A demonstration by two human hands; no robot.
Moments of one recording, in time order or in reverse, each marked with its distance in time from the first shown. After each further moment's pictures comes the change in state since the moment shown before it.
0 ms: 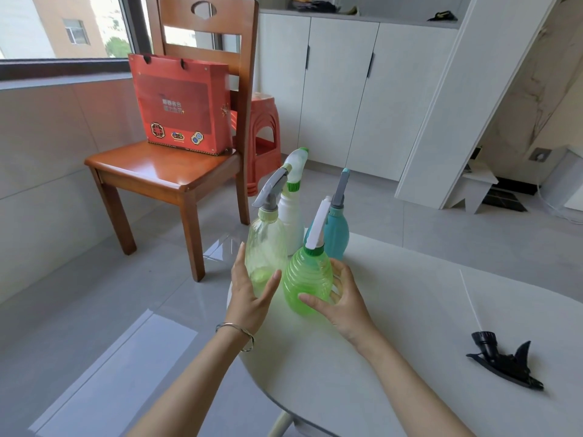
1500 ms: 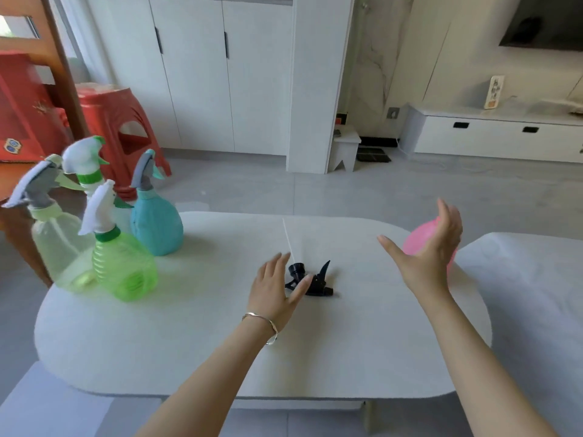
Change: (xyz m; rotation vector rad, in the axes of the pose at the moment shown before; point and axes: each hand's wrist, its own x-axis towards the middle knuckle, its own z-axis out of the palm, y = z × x) left_hand -0.130 0.118 0.246 0.403 -0.509 0.252; right_hand -0.153 -0.016 -0.346 -0.602 0.968 -0.157
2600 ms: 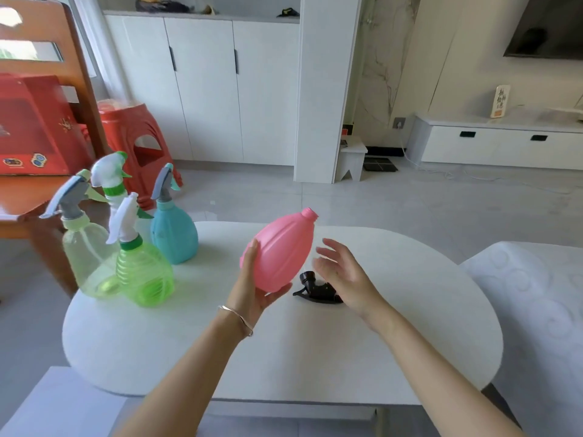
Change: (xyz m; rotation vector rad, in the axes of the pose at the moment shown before) left_hand 0.003 0.000 -0.062 -1.382 -0.042 -0.506; right_hand -0.057 -0.071 0.048 0.522 -0.810 0.349
